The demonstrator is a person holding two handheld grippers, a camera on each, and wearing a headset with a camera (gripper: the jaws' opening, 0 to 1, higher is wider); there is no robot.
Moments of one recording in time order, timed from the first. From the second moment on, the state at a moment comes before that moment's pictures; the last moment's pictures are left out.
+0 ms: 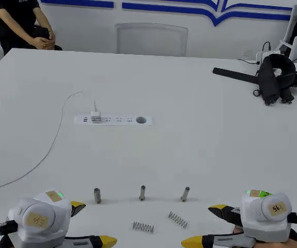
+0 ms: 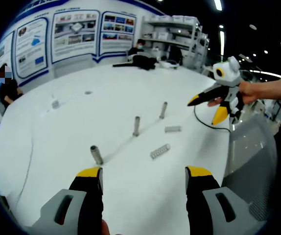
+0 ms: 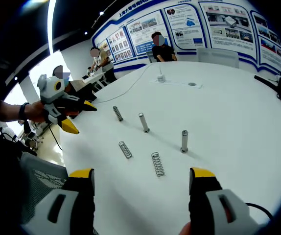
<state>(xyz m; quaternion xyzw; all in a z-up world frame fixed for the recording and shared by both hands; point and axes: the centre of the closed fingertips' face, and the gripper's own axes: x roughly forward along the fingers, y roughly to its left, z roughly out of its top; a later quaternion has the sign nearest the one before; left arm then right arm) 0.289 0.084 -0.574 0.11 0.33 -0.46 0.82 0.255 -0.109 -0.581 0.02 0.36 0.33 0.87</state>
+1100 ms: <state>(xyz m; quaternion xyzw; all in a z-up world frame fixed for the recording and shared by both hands) 0.284 0.002 -0.632 0.22 0.35 -0.58 0.70 0.221 -0.112 -0.590 0.03 0.37 0.33 0.87</state>
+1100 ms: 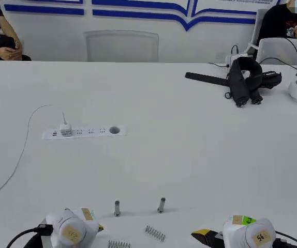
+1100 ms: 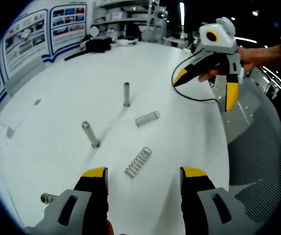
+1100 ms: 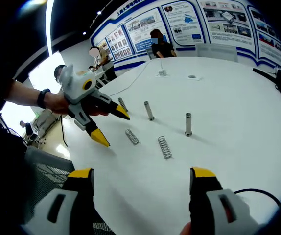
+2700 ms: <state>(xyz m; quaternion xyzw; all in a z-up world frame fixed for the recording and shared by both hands) 0.274 0.011 -0.648 0.26 0.34 -0.58 0.69 0.211 -0.096 -0.592 0.04 0.38 0.34 0.86</state>
